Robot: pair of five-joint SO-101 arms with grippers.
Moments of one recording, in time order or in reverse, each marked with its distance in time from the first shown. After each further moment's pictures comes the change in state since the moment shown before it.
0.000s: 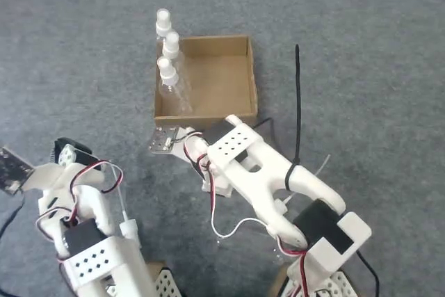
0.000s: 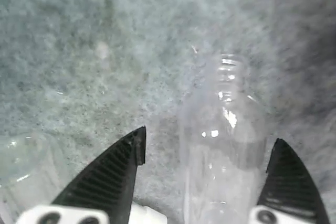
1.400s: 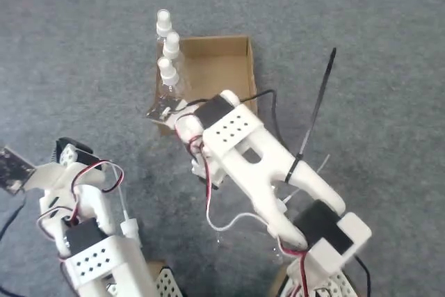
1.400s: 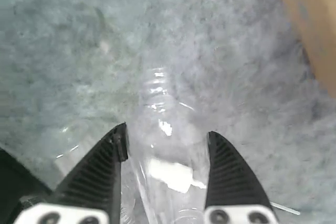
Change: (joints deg) left arm 0.0 0.0 0.0 0.0 0.0; right arm -0.7 -2.5 -18.5 22.0 -14.9
